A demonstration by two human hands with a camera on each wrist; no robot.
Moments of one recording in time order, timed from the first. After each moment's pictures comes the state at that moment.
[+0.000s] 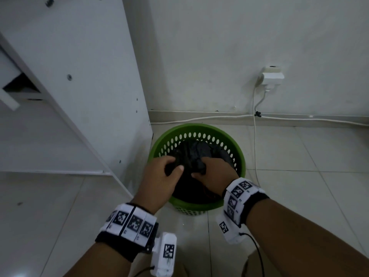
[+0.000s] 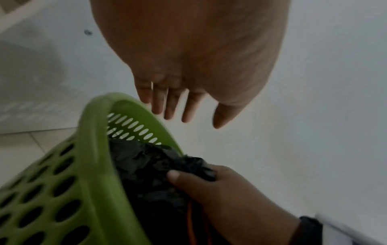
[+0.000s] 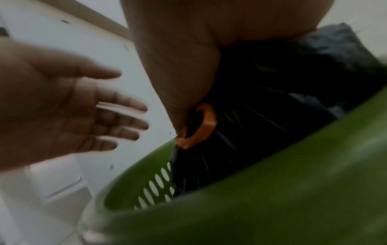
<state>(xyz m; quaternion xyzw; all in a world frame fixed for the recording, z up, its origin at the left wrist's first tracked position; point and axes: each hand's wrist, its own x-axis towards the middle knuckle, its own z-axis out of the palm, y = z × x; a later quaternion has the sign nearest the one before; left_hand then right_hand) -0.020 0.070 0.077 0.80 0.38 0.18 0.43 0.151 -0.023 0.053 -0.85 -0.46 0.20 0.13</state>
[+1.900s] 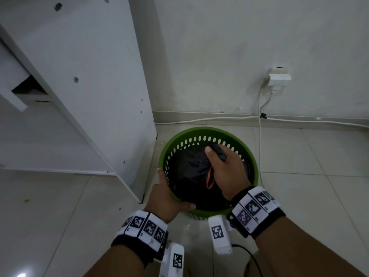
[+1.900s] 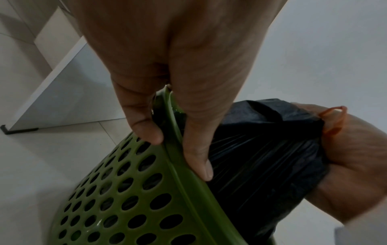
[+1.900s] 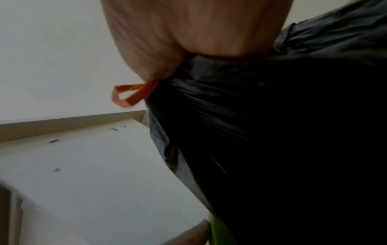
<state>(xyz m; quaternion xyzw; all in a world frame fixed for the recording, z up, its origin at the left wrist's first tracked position) -0.033 0.069 -0.010 0.74 0.41 0.11 0.52 0.132 -0.031 0.085 -0.73 -0.29 0.21 0.58</state>
